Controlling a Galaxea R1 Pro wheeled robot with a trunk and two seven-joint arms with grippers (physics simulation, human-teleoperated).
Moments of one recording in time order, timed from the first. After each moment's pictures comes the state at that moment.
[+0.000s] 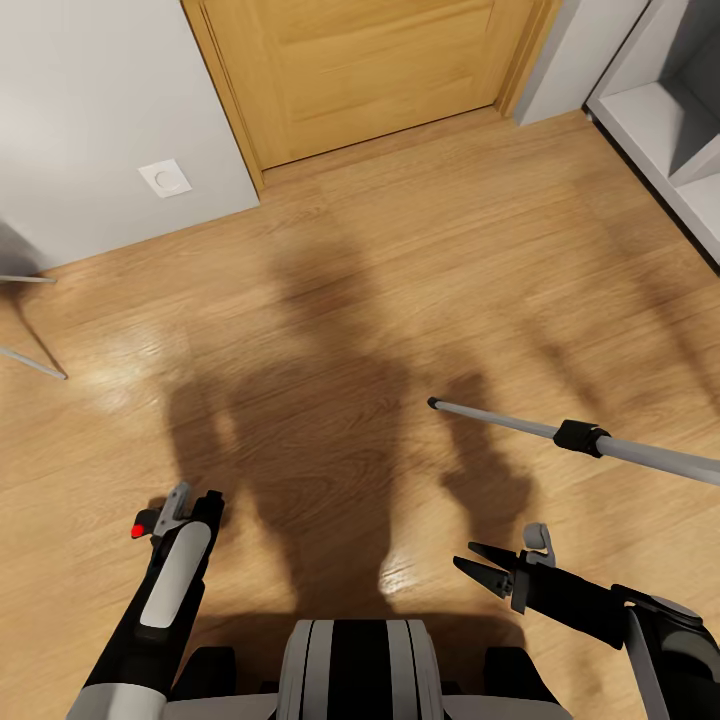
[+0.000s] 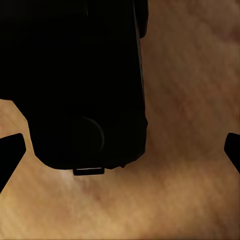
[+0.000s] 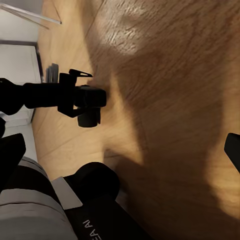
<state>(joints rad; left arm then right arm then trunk) -0.46 -0.05 0.04 -1.27 1.10 -0.05 0.87 -0.18 -0.07 -0.34 -1.57 -0.08 0.77 1.27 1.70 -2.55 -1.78</state>
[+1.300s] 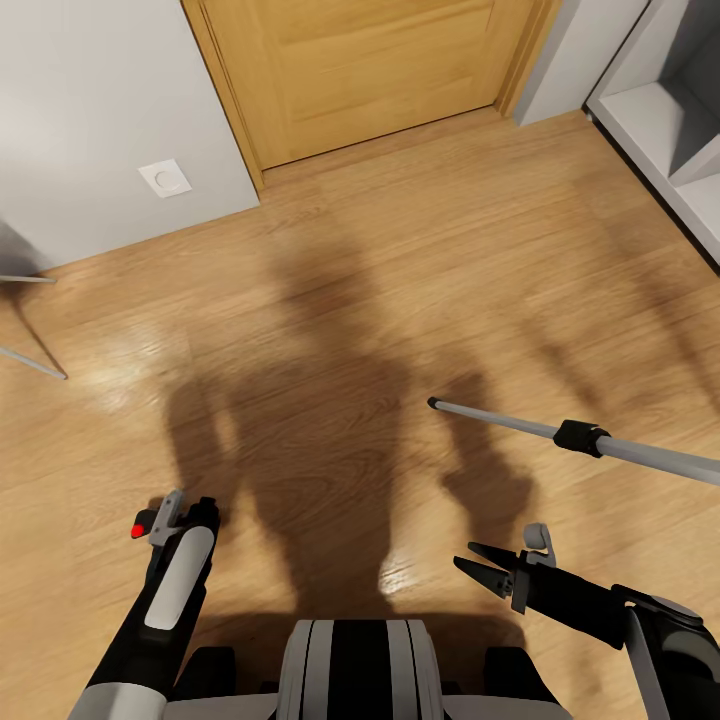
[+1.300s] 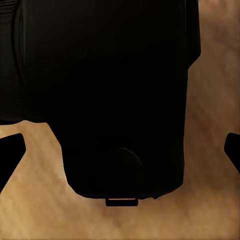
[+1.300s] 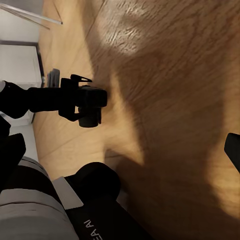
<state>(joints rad) -0.46 -0.05 0.04 -1.22 1.06 -0.13 0.87 -0.18 -0.07 -0.34 -1.57 -0.08 0.77 1.27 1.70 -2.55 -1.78</state>
